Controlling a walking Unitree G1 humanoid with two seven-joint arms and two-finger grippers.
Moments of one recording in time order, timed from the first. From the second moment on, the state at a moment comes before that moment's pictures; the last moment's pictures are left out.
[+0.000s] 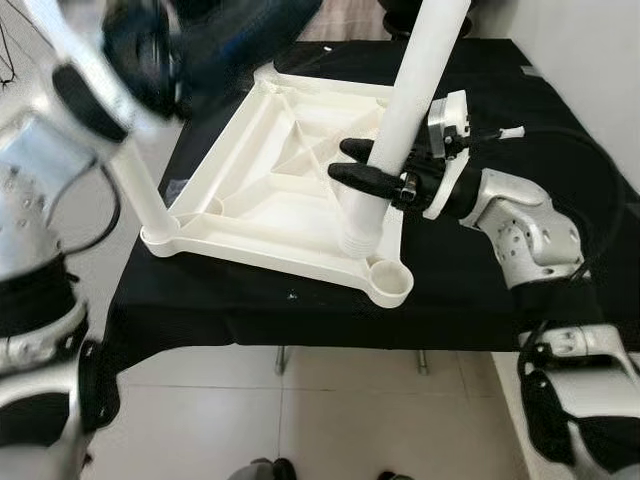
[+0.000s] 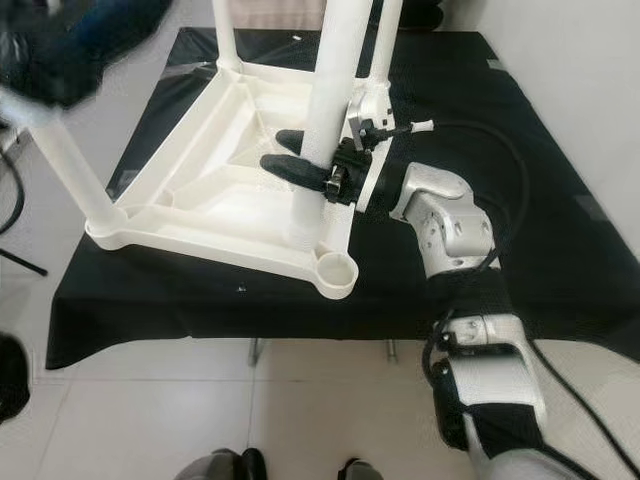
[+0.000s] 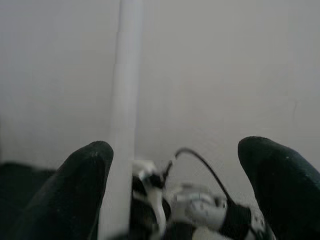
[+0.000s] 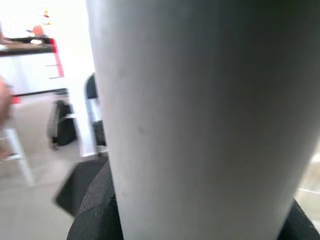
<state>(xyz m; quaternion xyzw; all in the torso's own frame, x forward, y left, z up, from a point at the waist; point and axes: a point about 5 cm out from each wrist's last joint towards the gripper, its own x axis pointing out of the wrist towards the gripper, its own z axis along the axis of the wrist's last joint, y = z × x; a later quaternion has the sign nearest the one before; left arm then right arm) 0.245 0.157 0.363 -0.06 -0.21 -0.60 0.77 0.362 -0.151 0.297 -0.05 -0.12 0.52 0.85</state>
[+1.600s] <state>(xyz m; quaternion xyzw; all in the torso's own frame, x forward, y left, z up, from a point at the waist) 0.146 0.126 0.173 0.06 0.03 -0.39 0.92 0.298 -0.140 0.292 -0.02 -0.15 0.67 0.72</state>
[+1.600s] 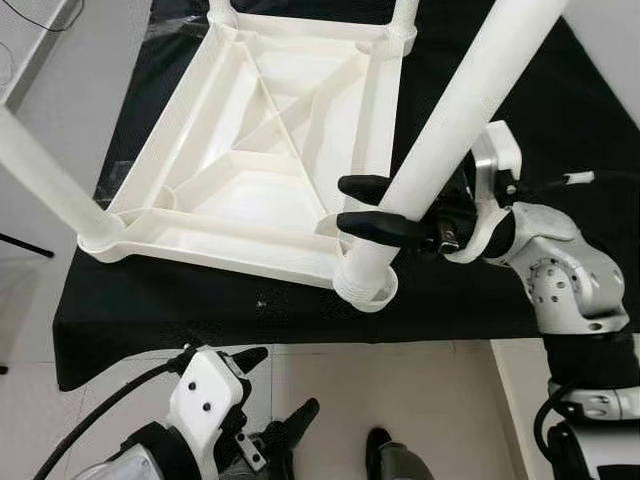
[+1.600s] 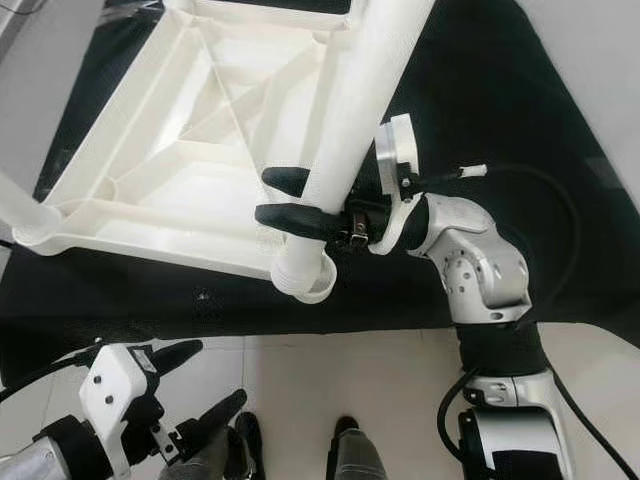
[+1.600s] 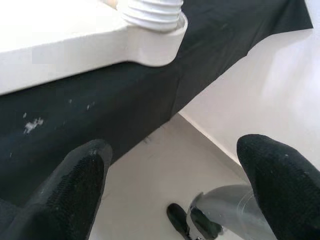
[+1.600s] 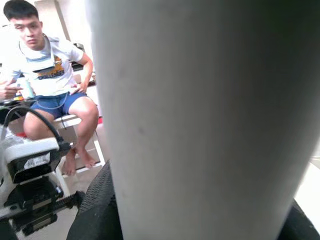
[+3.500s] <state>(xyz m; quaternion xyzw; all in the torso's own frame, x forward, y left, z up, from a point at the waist) 0.144 0.119 0.175 0.05 0.00 -0.38 0.92 0.306 -0.122 0.306 -0.14 -0.13 0.74 0.65</state>
